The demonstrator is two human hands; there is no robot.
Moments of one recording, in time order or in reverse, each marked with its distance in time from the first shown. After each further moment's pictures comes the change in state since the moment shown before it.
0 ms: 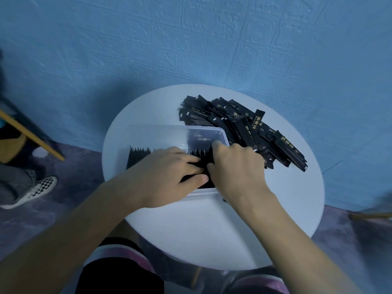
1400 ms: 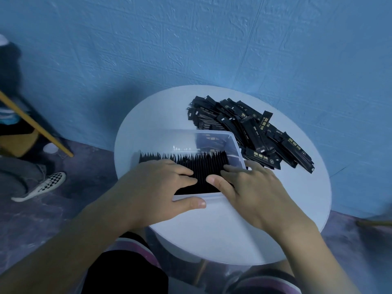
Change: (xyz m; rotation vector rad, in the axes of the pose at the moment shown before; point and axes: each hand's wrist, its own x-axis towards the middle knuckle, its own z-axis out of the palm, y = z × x) left_hand -0.047 0.004 0.007 0.108 0.053 -0.097; right_hand -0.038 0.030 0.025 0.061 -0.156 -0.163
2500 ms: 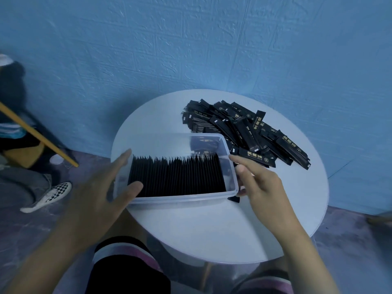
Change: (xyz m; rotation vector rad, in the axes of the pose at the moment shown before) left_hand -0.066 -0.038 0.017 -0.524 0.389 -0.439; right_hand -0.016 0.031 0.026 1.104 0.366 0.108
